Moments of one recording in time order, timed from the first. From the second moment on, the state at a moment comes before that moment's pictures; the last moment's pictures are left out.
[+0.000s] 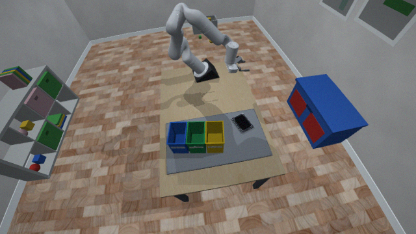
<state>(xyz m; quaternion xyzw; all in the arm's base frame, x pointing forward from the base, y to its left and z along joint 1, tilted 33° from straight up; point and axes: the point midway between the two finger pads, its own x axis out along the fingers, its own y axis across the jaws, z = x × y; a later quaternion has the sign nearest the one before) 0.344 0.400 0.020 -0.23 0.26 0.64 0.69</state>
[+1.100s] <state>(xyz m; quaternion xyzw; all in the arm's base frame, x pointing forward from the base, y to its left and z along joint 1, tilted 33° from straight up) 0.452 0.359 0.053 -0.26 0.20 0.50 0.80</state>
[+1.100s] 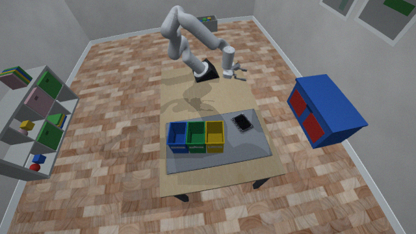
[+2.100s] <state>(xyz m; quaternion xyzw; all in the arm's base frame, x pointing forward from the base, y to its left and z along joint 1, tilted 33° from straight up) 0.541 0.300 0.095 -0.27 0.13 0.36 0.88</state>
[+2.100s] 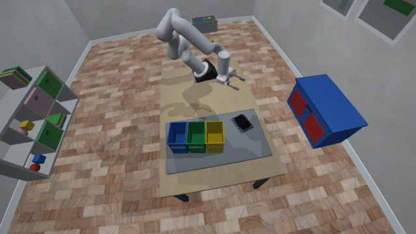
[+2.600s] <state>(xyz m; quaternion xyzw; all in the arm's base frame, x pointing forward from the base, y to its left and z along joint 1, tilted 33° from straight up) 0.574 0.268 0.117 -0.28 0.11 0.29 0.91</state>
